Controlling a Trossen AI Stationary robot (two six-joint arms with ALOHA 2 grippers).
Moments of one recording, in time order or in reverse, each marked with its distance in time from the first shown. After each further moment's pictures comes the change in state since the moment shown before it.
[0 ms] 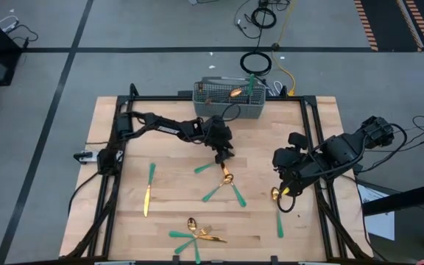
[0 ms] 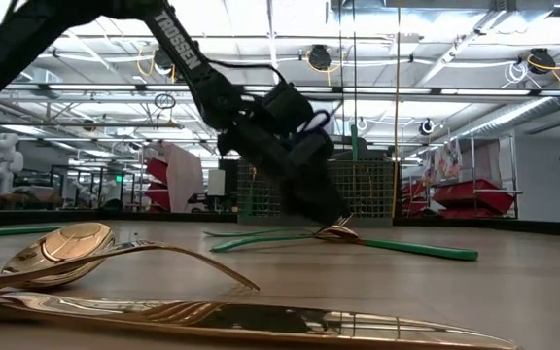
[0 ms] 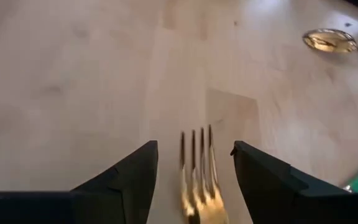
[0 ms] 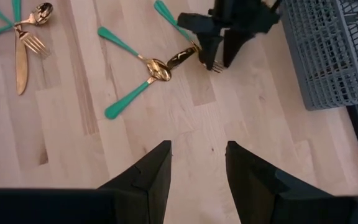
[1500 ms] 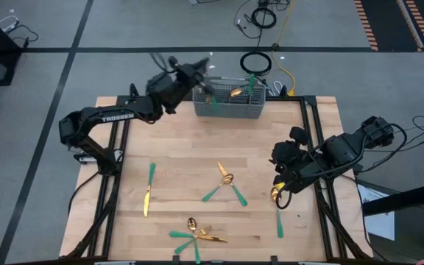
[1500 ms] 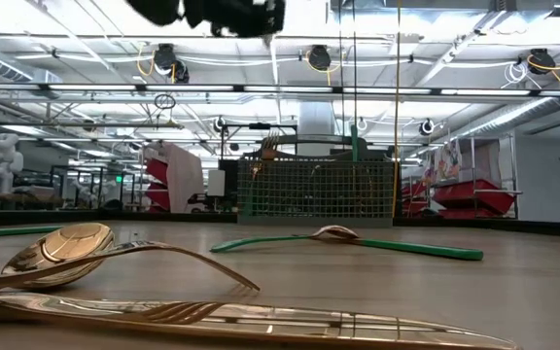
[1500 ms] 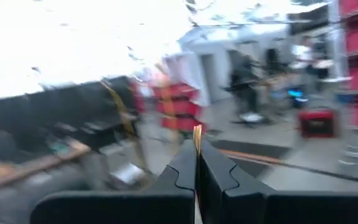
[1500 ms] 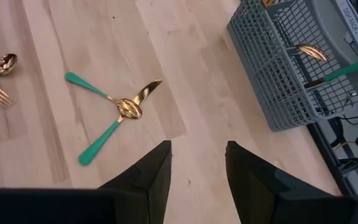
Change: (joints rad) left arm 0.105 -0.592 -0.034 0.443 -0.898 0.456; right arm 0.000 0.000 0.000 0.024 0.197 0.052
